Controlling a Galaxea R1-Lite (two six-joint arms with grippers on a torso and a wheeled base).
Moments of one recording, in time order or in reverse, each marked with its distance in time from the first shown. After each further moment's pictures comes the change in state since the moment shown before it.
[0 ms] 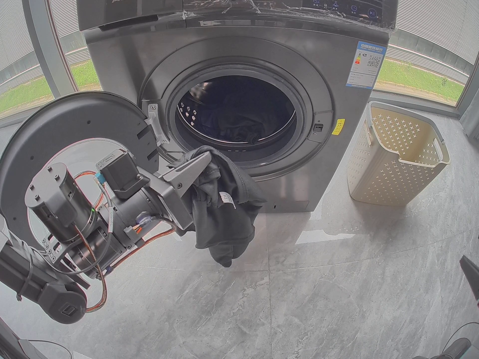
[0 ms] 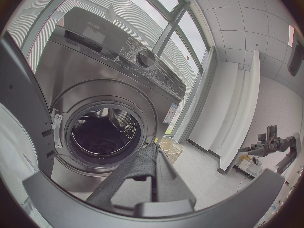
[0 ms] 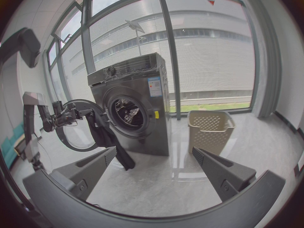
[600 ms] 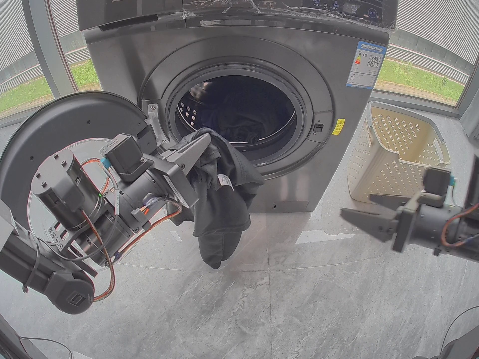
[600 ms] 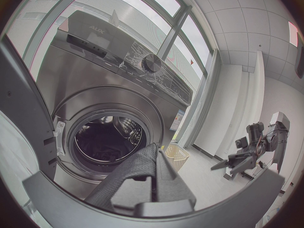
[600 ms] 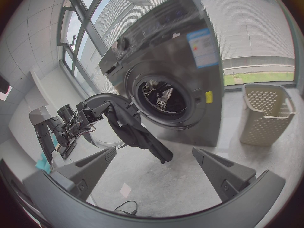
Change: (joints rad) left arm 0.004 0.034 -0.084 0.003 0.058 -0.002; right arm 0.469 0.881 -0.262 -0.425 -0.053 0.161
